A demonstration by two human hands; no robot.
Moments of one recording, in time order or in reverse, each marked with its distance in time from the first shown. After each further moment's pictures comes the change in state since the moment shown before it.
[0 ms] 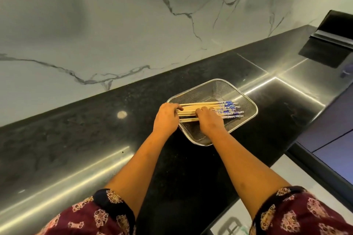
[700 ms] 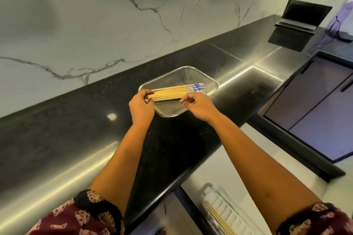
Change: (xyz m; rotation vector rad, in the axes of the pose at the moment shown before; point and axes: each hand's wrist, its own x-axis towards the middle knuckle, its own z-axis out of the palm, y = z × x) left_hand -0.068 0.049 -0.006 -0.327 0.272 -0.142; right_hand -0.115 0.038 -0.064 0.800 0.069 0.050
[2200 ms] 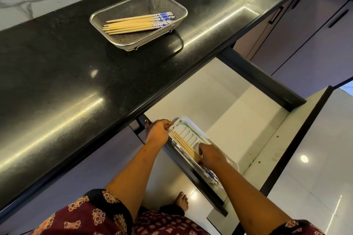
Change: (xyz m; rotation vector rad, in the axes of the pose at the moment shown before) left_hand -0.266 -0.104 0.101 0.288 -0.682 -0.368; right_hand -0.276 0.263 0.083 -0.457 -0.463 0.450
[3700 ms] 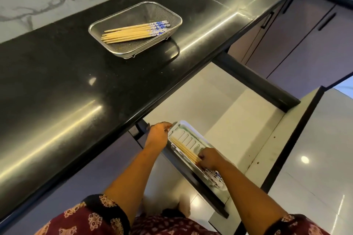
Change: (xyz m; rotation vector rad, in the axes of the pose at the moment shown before) left_hand -0.002 0.005 -0.007 0.108 0.003 0.120; right_hand -0.006 0.000 -0.015 0.114 -0.137 0.005
